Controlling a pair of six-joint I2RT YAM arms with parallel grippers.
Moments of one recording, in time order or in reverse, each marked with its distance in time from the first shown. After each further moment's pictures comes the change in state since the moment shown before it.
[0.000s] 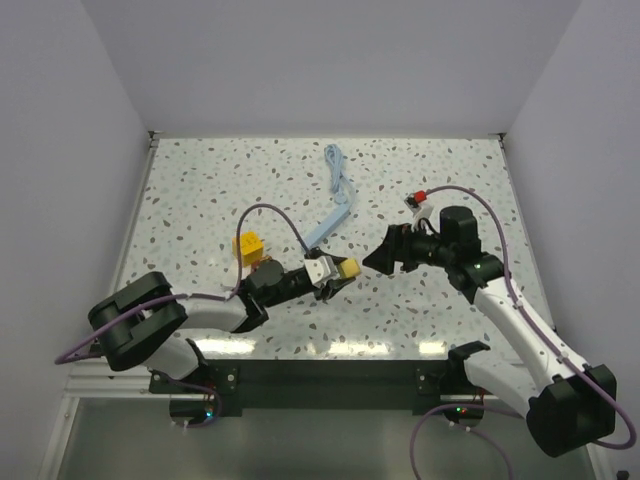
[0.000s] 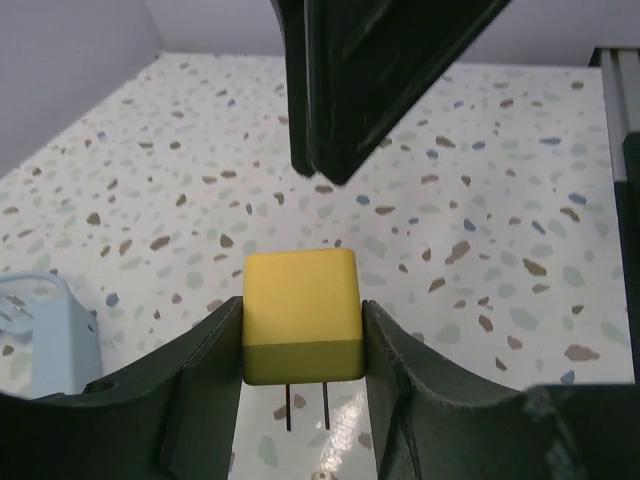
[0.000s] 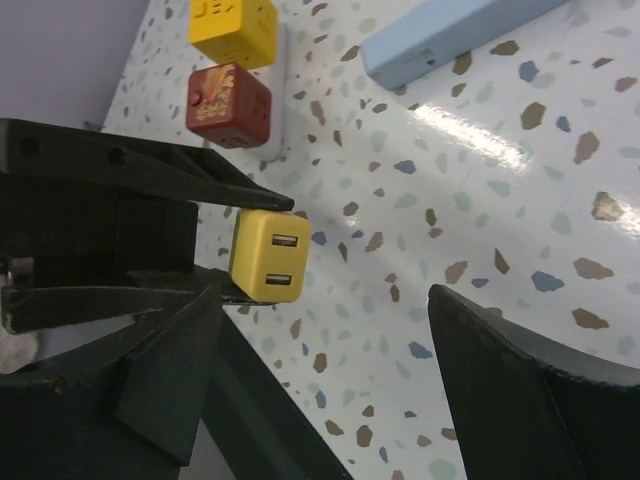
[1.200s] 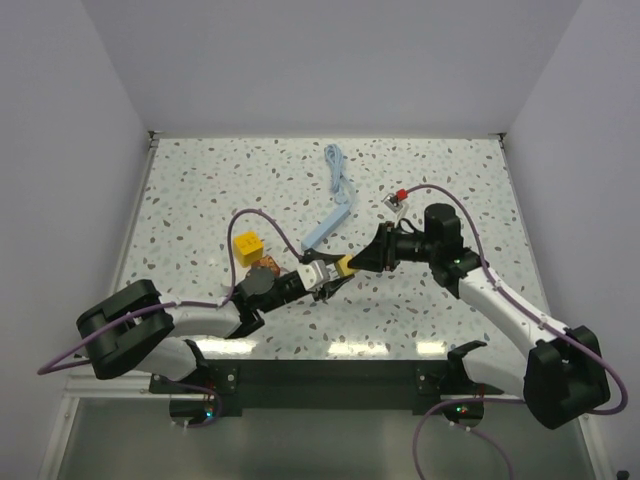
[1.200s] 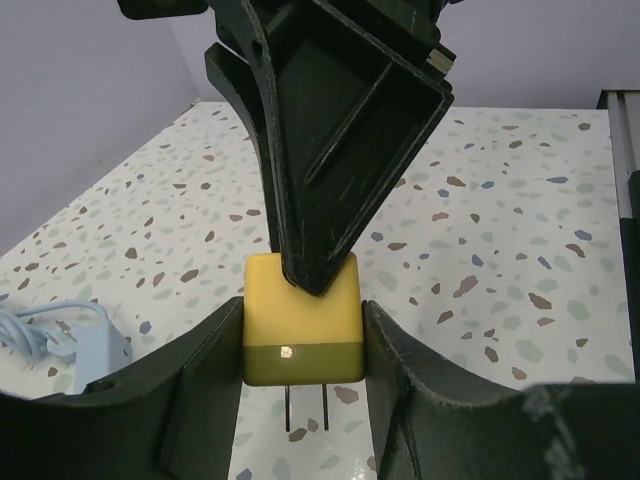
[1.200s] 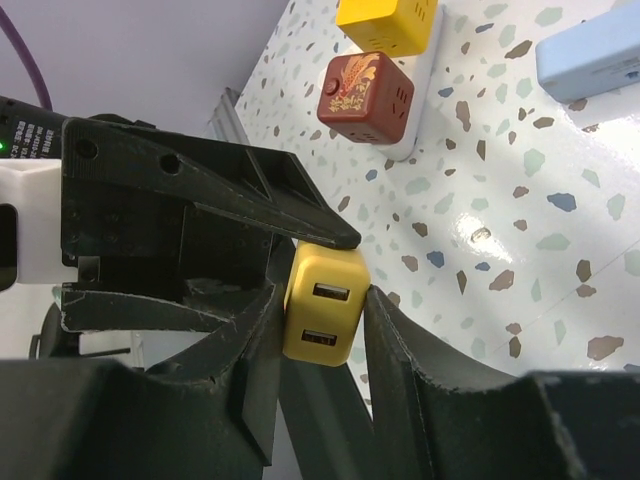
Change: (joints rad) left arm -0.040 -0.105 -0.042 0.096 -0.074 0.018; right arm 0.072 0.158 -0.064 0.378 -0.299 0.214
